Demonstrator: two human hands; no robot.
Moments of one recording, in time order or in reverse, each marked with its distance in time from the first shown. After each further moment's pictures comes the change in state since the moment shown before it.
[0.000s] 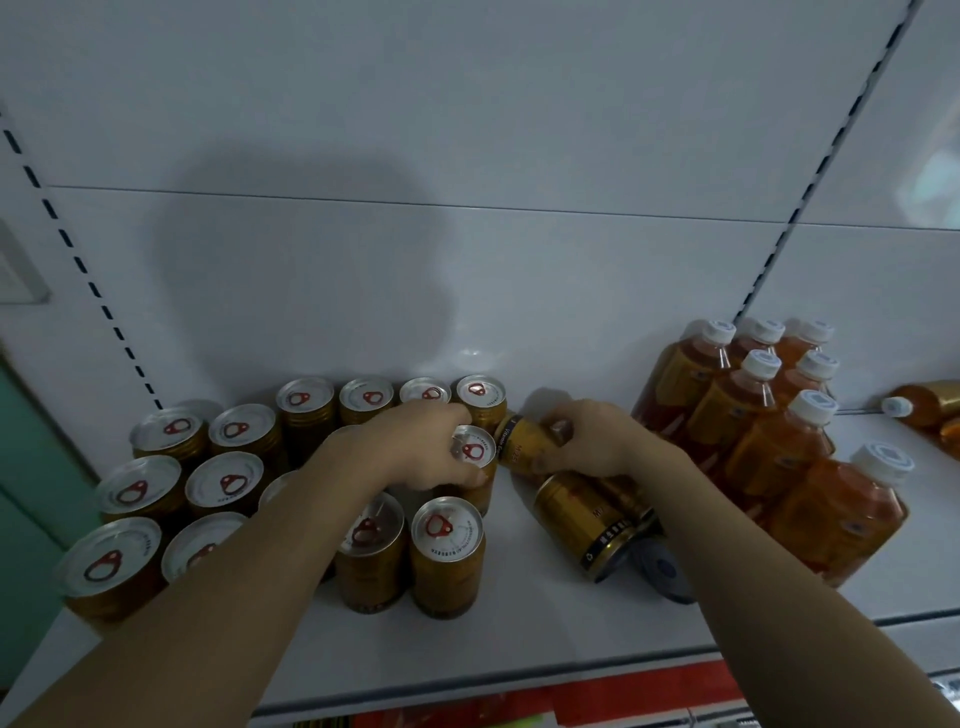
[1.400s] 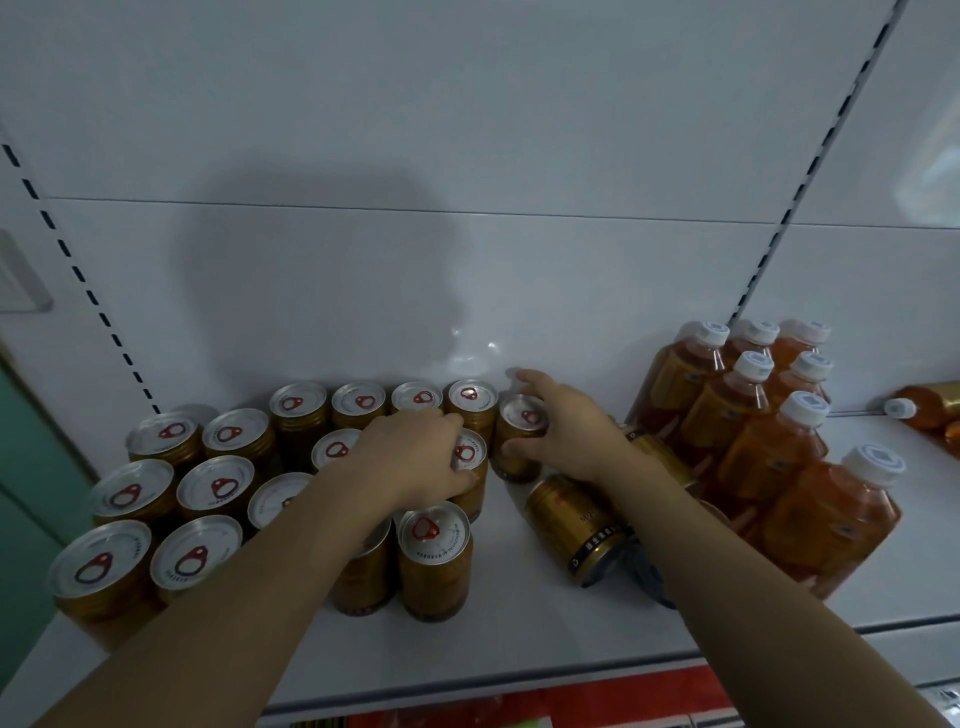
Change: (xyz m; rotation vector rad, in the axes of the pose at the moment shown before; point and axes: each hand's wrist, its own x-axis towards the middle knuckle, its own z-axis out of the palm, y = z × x) left_hand -0.012 0.023 0.011 0.259 0.136 -0.061; right_hand 0.015 -0.003 0.018 0.199 0.287 -0.167
